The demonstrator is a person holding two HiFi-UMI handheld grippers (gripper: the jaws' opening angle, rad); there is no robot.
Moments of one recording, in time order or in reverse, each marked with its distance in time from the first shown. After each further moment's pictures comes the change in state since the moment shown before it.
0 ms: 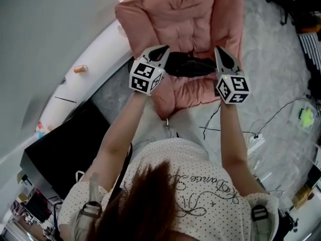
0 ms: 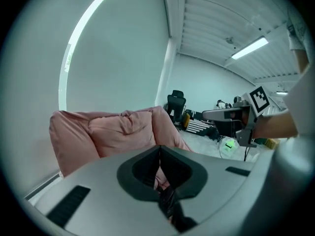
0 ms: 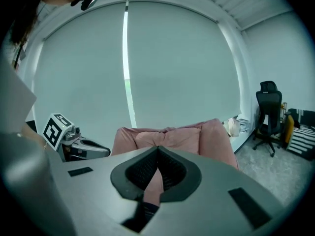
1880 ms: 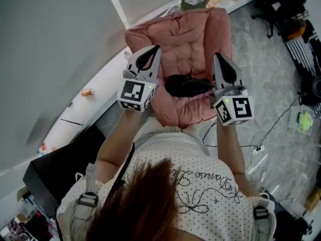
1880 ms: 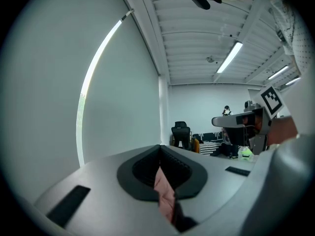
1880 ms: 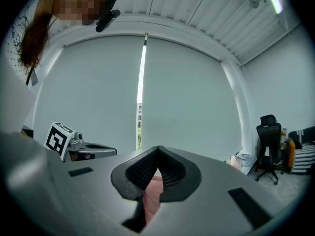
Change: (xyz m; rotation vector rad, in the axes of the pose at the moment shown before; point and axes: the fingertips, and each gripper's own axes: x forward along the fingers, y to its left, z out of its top) left arm -0.126 0.006 0.177 0.214 -0.403 0.114; right arm -0.076 0.096 0.168 -0.109 -0.361 -0.035
